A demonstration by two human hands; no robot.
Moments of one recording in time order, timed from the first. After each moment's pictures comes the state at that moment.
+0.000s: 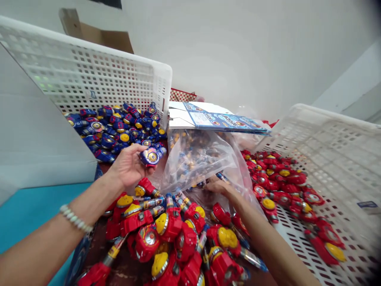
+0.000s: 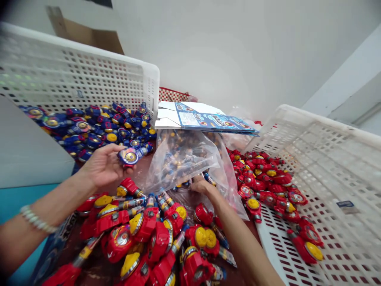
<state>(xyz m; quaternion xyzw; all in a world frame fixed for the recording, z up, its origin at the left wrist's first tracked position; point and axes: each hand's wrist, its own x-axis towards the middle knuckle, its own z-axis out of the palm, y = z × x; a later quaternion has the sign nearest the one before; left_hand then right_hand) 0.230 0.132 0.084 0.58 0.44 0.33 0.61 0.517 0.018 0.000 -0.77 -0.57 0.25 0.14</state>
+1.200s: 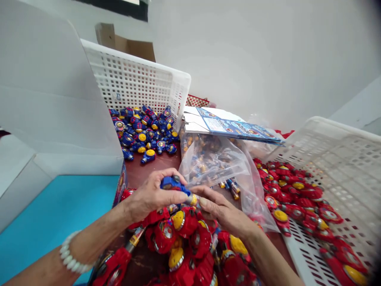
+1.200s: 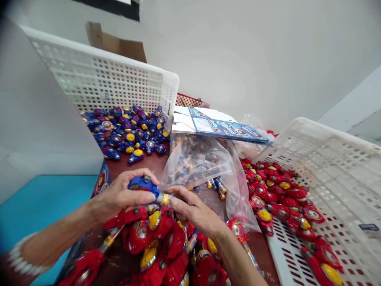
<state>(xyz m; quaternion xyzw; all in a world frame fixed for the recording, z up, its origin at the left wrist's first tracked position) 0.189 0.055 0.089 0.66 0.25 0.26 0.66 0.391 -0.050 0.081 -0.53 -0.54 0.55 0.35</state>
